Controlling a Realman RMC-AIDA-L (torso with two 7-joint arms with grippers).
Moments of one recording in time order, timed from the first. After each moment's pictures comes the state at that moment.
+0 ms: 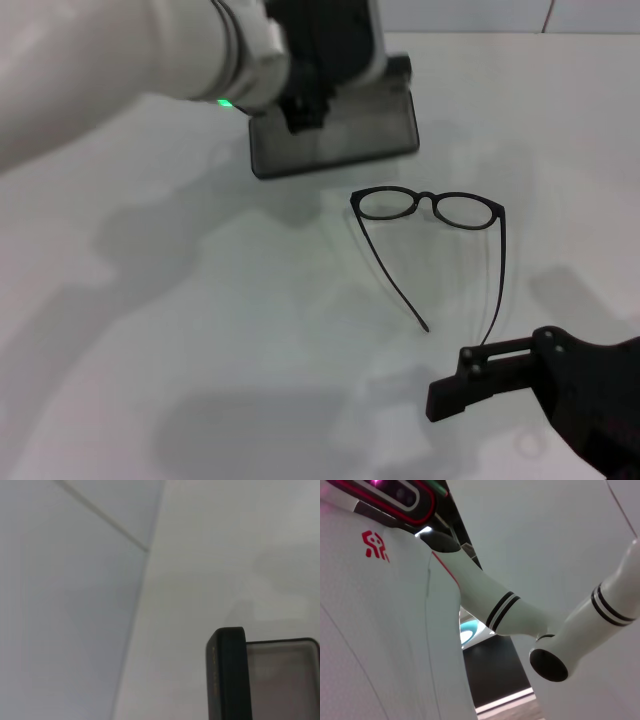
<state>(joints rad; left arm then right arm) -0.61 -2.09 1.74 1.44 2.83 1.01 -2.24 0.66 1.93 -1.87 -0.35 -0.92 -2.05 1.19</state>
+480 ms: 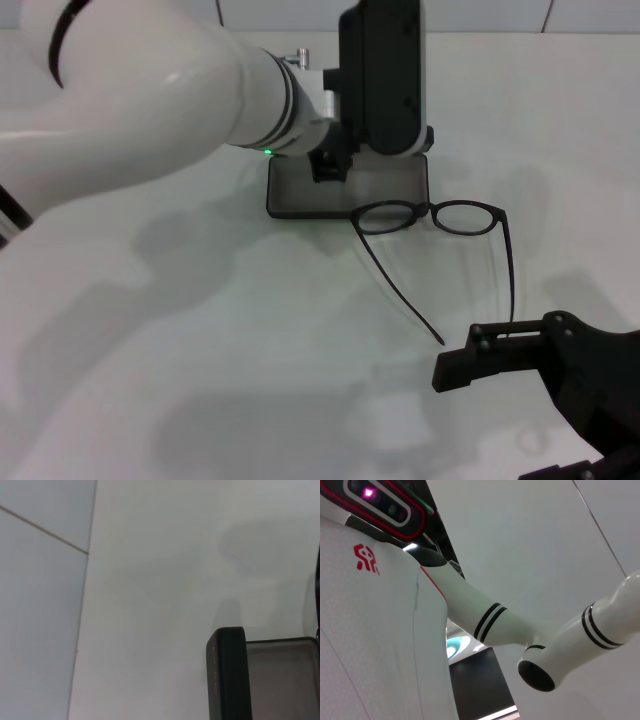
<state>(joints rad) -0.68 -2.10 1.87 1.30 2.83 0.98 -2.24 0.62 1.93 -1.81 -0.35 -0.92 -2.04 1.19</state>
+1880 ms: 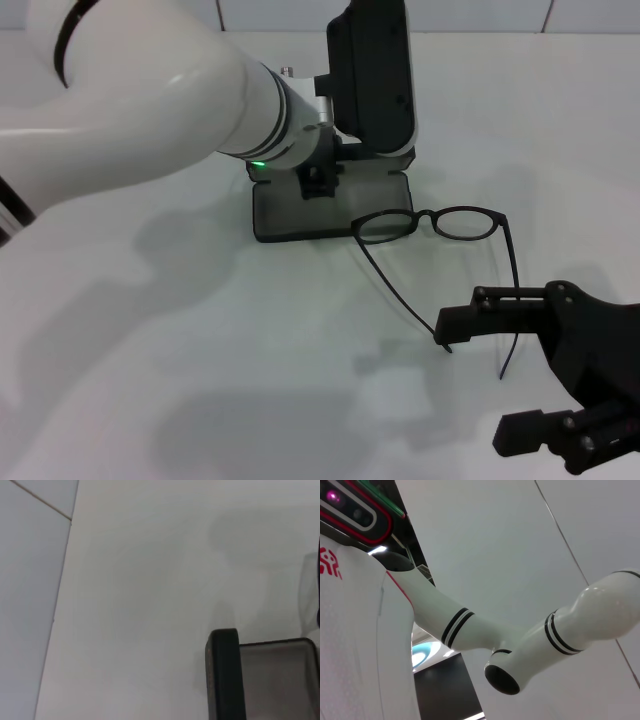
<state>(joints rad) -0.69 -2.09 1.88 1.28 2.84 1.04 -2.35 0.60 1.93 -1.76 -0.34 -0.92 -2.00 1.19</state>
